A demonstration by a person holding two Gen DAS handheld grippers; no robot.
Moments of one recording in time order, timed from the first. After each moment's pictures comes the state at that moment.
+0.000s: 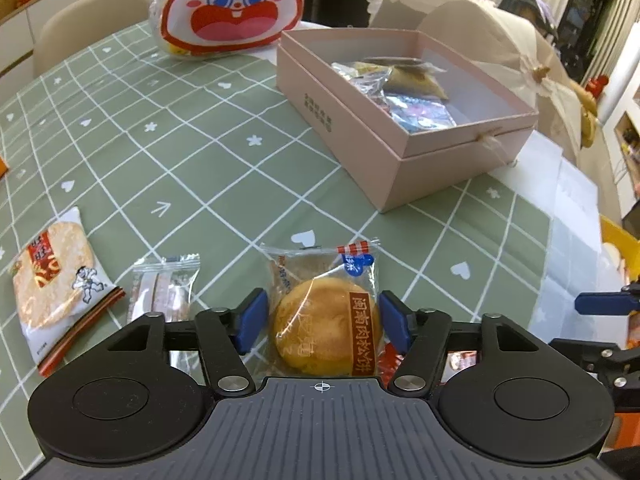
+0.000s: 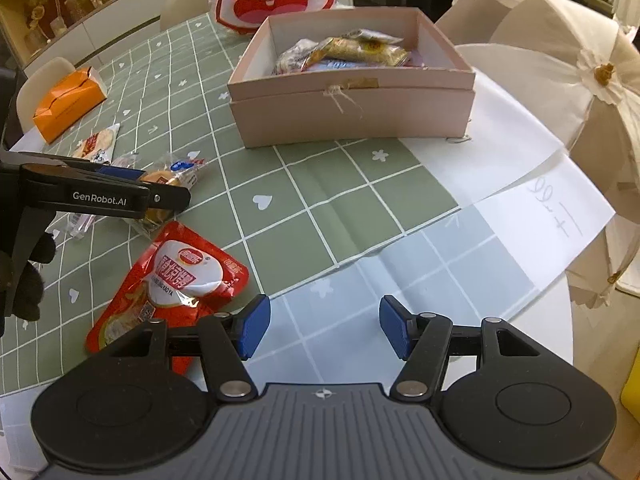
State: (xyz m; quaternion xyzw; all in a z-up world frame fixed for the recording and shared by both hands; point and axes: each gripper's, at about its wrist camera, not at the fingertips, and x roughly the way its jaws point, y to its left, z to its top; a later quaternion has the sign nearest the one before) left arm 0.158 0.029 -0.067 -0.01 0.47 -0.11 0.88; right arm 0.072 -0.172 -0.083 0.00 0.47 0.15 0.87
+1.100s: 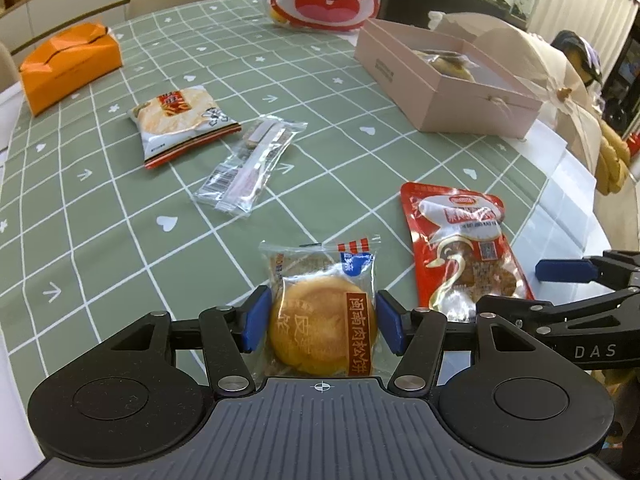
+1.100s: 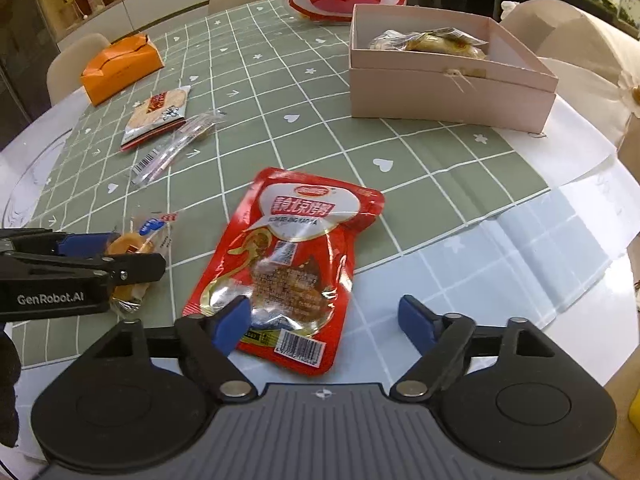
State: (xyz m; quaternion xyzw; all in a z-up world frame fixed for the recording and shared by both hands) left arm 0.023 0.064 -0.066 -0.06 0.46 -0.02 0.89; right arm 0.026 -0.105 -0.092 -0.02 0.46 0.19 0.87
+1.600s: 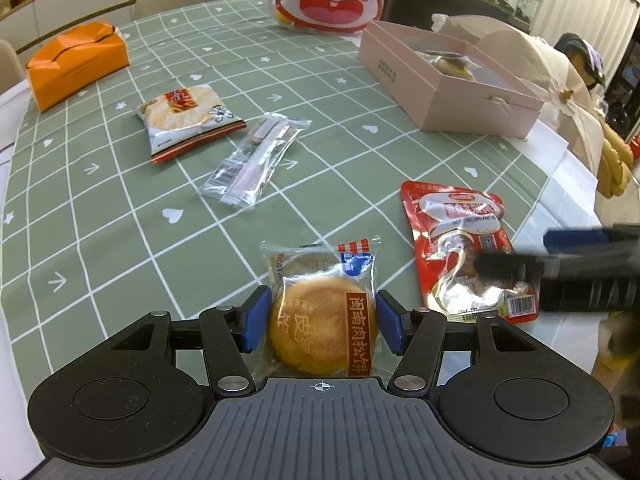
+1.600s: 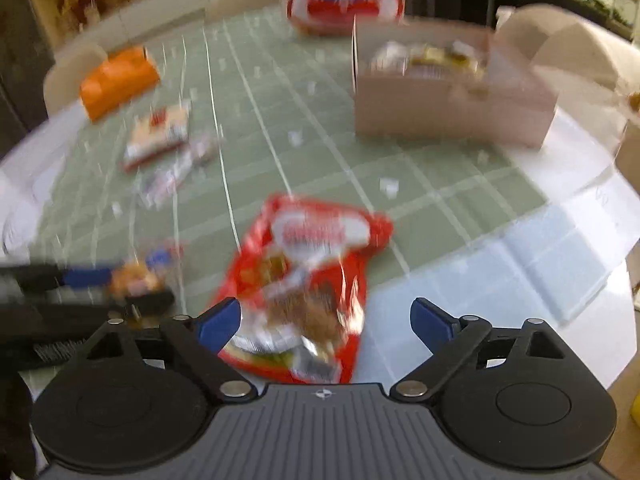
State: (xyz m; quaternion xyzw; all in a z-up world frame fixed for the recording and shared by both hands) left arm 0.015 0.065 -0.066 -0.06 0.46 -0.01 0.89; right arm 0.033 -0.094 -0.072 0.01 0.44 0.18 0.88
